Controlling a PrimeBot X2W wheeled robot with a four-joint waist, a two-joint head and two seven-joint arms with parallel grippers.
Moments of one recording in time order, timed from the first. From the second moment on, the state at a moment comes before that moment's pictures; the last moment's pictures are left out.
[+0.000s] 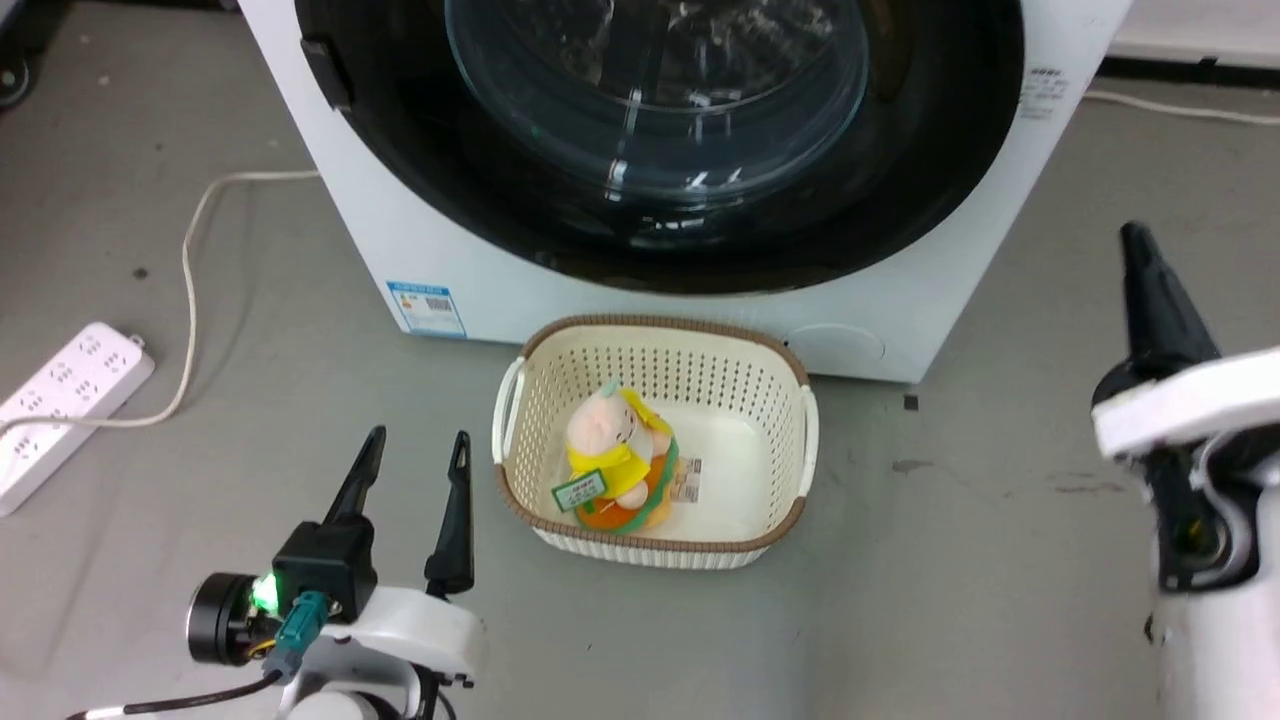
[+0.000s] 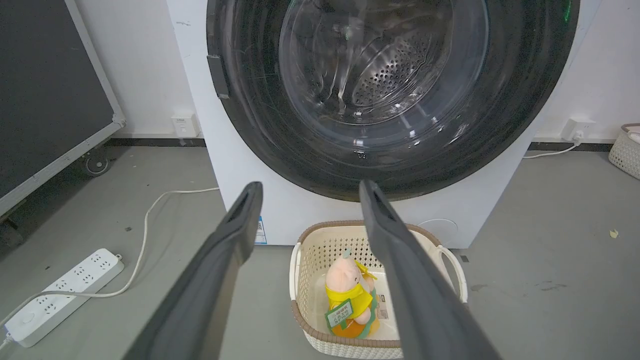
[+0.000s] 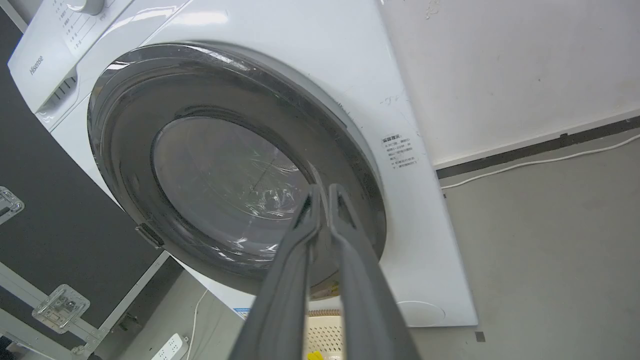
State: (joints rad) left arm -0.08 0.05 -0.06 0.02 -0.05 -0.01 -0.12; right arm -0.42 -0.06 -0.17 0.15 0.52 0.13 0.07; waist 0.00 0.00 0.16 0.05
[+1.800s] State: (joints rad) left arm -0.24 0.05 -0.12 0.04 -0.10 -0.03 -0.23; right arm -1.43 -0.27 -0.61 1.16 0.76 0.13 0.58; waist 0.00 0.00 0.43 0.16
